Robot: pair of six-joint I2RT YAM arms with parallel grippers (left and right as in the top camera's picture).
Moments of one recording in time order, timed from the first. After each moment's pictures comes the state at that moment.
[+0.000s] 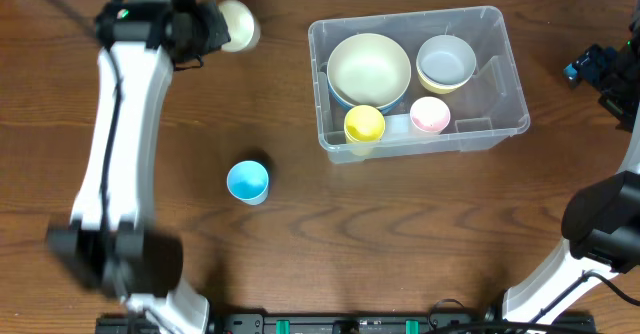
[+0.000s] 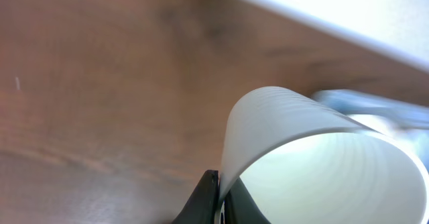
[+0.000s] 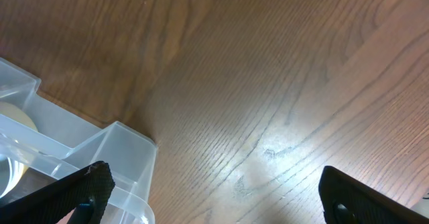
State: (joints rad) left arm -0.07 1.78 1.90 -1.00 0.11 -0.38; right arm -0.36 2.01 2.09 -1.51 0.15 0.57
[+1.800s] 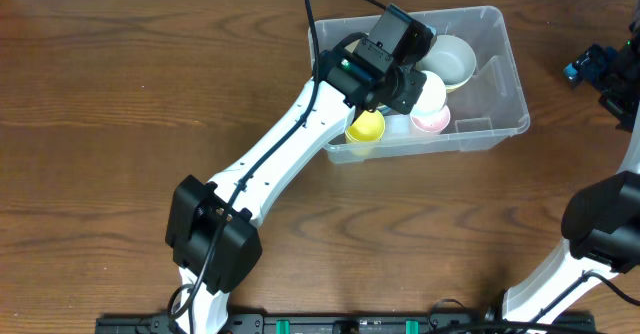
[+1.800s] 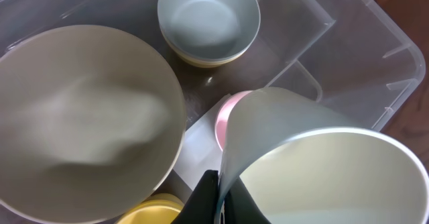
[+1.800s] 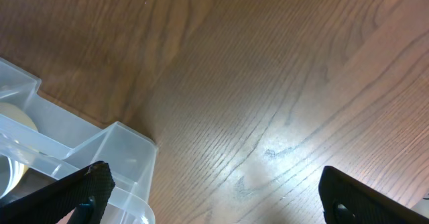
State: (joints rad) left arm -0.70 2.01 1.92 -0.80 0.13 -0.16; right arm -0.36 2.01 2.09 -1.51 0.15 0.57
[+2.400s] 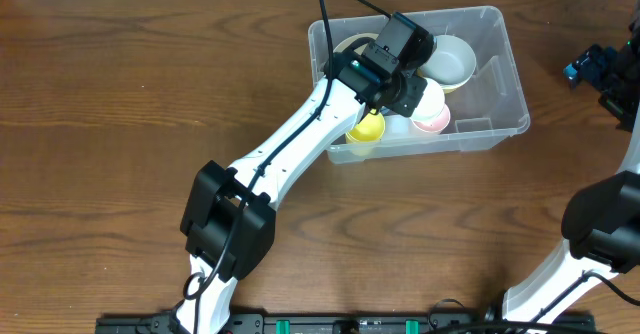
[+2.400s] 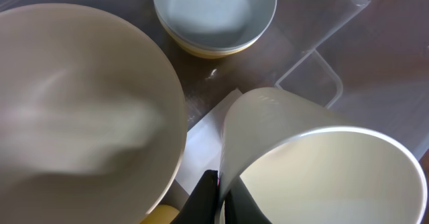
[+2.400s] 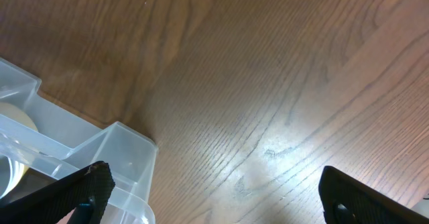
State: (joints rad) left arm -0.70 2.09 1.92 -0.77 0.13 -0.15; right arm -0.36 2.01 2.09 -1.51 0.15 0.57
